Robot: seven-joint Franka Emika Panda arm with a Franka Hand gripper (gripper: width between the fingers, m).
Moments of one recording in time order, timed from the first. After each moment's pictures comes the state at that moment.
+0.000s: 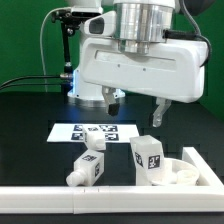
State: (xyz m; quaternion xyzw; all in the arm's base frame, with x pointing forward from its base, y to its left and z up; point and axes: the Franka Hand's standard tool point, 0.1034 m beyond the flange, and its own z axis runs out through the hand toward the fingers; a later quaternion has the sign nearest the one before) arm 0.556 0.028 0.107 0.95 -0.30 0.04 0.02
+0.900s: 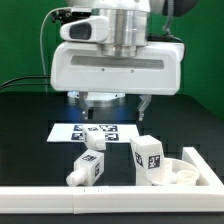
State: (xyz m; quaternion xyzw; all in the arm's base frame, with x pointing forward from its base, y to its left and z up) arm 0.523 -0.009 0.095 1.00 0.05 0.00 0.02
